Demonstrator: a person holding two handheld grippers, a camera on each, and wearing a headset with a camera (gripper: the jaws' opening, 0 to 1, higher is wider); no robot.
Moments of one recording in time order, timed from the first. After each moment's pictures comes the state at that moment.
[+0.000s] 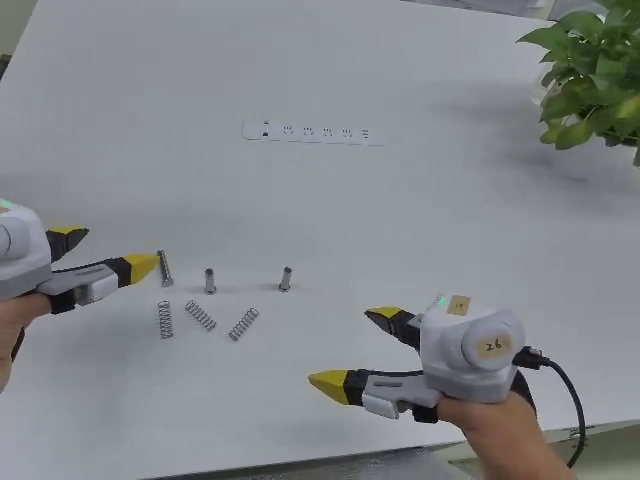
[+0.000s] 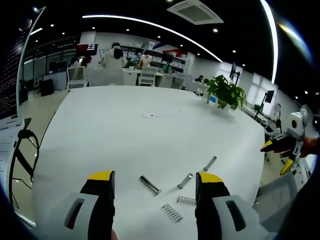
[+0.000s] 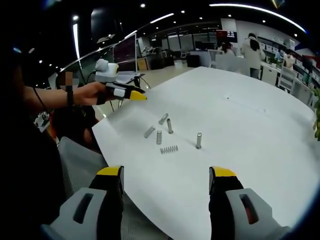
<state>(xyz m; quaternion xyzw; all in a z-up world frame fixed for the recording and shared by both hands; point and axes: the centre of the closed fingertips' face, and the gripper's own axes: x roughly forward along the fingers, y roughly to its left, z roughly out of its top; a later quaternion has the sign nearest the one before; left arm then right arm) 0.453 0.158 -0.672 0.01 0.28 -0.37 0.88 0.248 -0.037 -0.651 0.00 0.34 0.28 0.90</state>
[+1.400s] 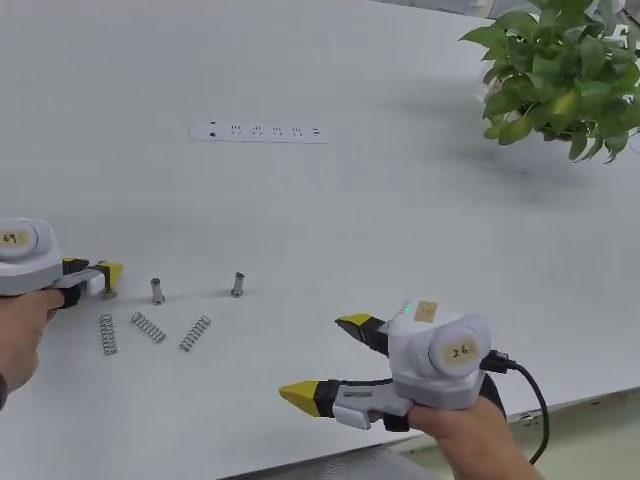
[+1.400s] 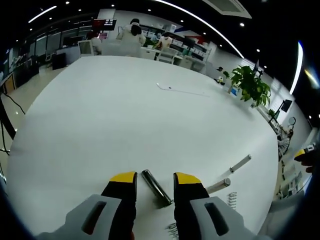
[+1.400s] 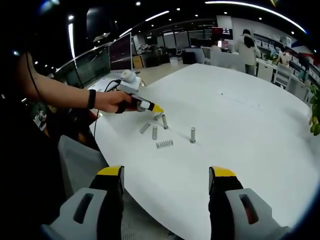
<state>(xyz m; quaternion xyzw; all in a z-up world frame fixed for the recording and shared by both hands) 0.486 0.123 -0.763 -0.02 0.37 -0.30 0.88 0.238 -0.051 -0.649 0.00 0.36 0.26 0.90</state>
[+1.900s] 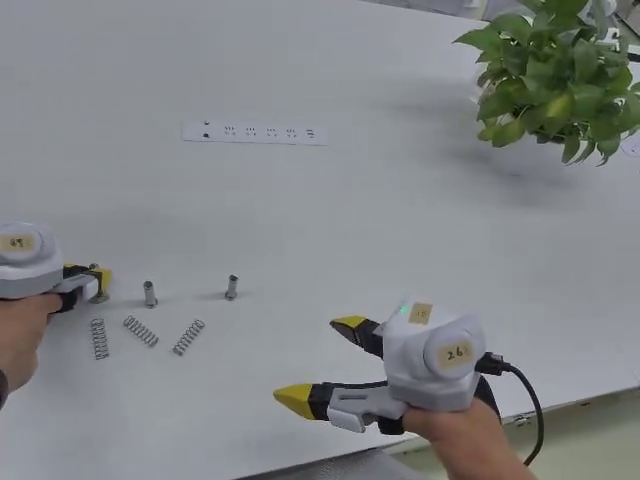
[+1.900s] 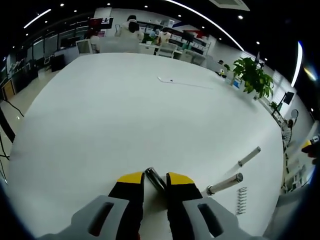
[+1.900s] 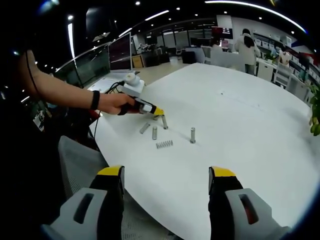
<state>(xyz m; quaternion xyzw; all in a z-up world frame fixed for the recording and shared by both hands) 0.487 0.127 -0.779 0.02 0.38 -0.30 0.87 0.240 -0.050 -0.649 0.00 0.36 0.26 0.90</state>
